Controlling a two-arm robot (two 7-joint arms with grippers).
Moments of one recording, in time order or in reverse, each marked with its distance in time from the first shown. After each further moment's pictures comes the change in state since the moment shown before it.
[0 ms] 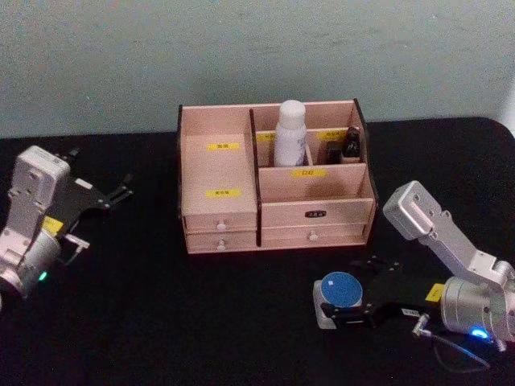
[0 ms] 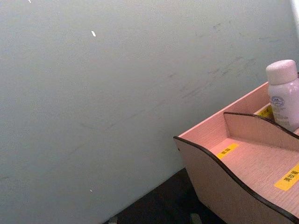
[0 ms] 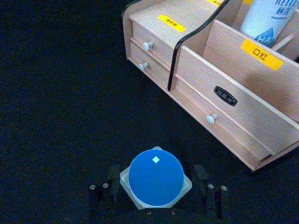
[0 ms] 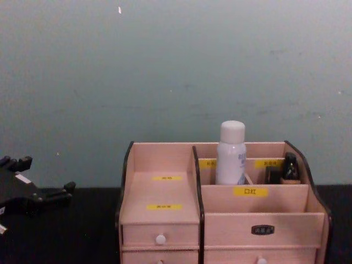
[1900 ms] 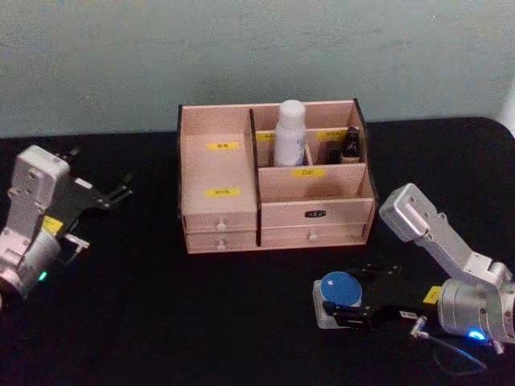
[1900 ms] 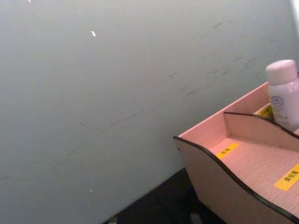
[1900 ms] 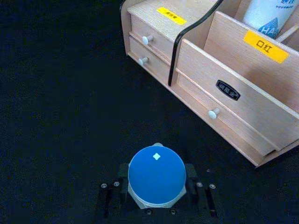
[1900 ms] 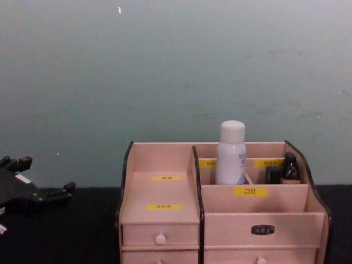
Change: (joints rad) left arm 0.000 0.000 0.000 0.000 0.000 0.000 0.000; right arm 0.003 -0.010 -0.004 0.009 -0.003 0.021 -0.001
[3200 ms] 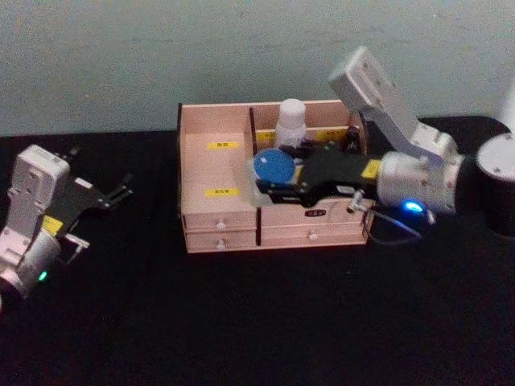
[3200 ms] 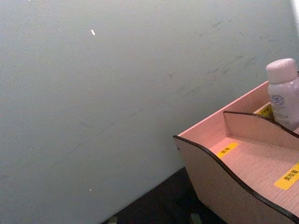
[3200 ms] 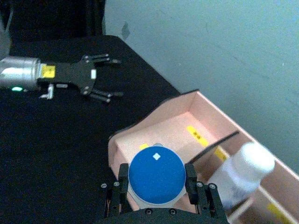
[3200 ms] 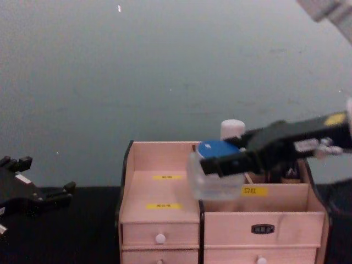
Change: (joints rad) left arm 0.000 0.000 0.000 0.000 0.000 0.000 0.000; right arm 0.410 -0.175 -0.116 0.180 -0.029 -0.078 0.106
